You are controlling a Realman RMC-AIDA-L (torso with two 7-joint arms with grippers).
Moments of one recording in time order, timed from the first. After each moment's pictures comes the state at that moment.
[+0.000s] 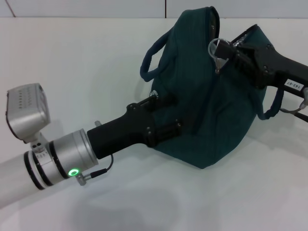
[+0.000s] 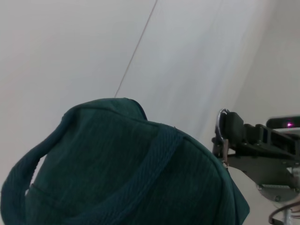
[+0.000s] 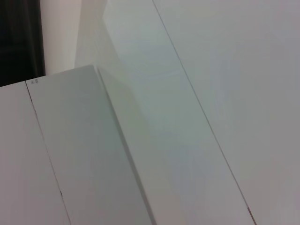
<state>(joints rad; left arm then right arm) -0.57 -2.11 0.97 -0.02 1.35 1.56 -0.90 0.55 2.02 -1.17 -0.40 -1.12 -1.60 1.24</state>
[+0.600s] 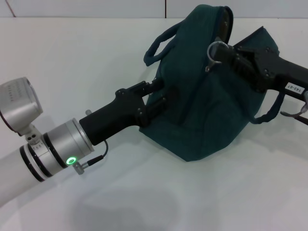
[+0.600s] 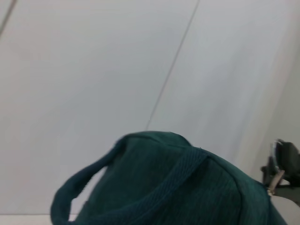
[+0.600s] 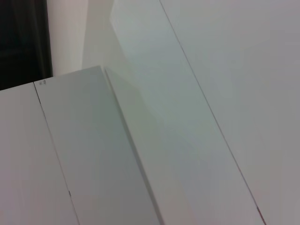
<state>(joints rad) -0.58 -2.11 0.97 -0.04 1.23 1.53 -0.87 0.54 2.02 -1.18 -0.40 -1.12 -1.62 1.24</state>
